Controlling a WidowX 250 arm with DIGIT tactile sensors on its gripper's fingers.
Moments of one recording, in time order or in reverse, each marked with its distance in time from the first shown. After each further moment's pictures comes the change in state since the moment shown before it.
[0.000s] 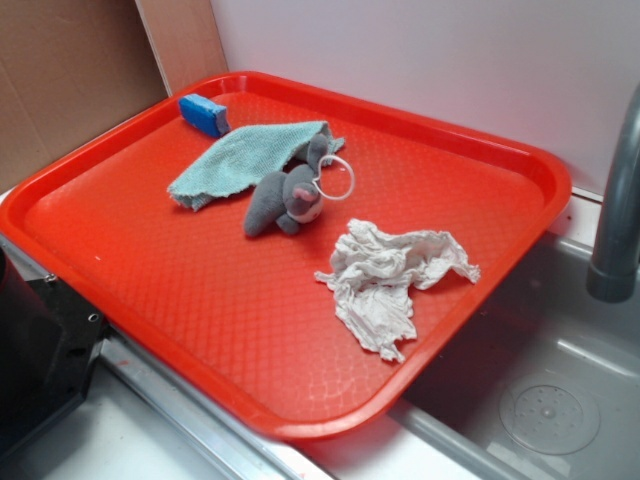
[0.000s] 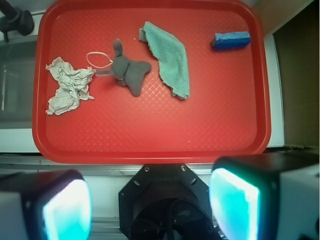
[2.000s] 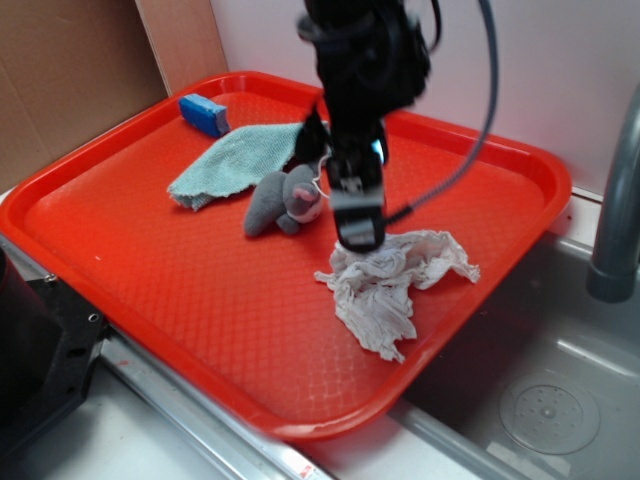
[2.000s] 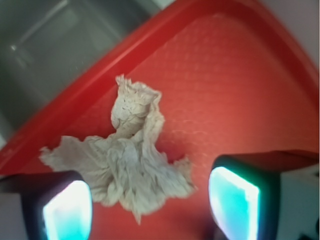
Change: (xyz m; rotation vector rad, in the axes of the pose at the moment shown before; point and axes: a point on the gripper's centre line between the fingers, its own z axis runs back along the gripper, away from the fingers) arm 0.103 -0.117 -0.182 -0.052 0.018 -0.860
